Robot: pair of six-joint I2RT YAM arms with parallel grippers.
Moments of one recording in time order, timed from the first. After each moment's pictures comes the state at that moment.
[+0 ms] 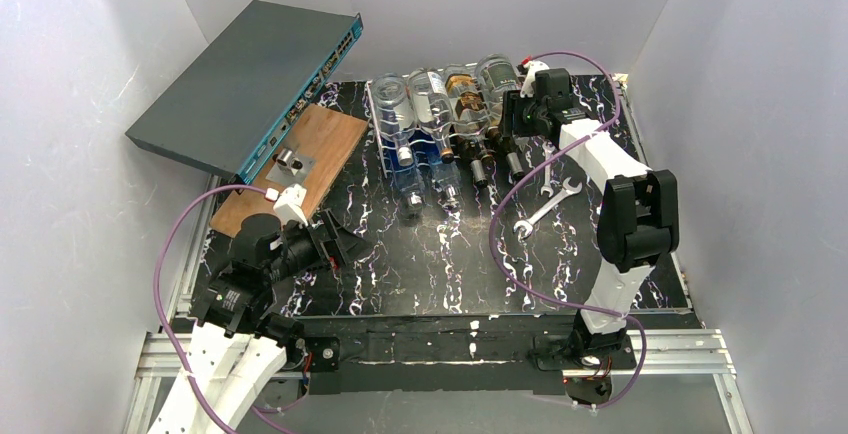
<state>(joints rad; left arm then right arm) -0.34 0.46 0.66 -0.70 0.37 -0.70 0.23 1.83 1.46 -0.29 -0.15 0.11</state>
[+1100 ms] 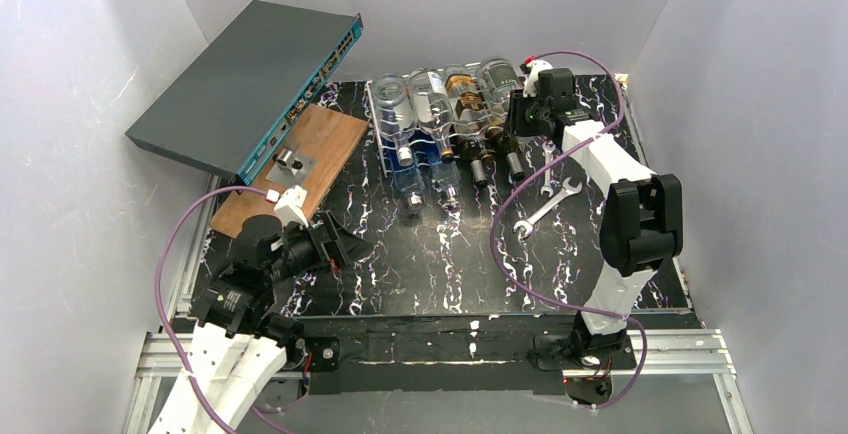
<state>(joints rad) -0.34 0.45 0.65 -0.70 0.37 -0.70 0.23 1.80 1.44 -0.28 -0.14 0.11</state>
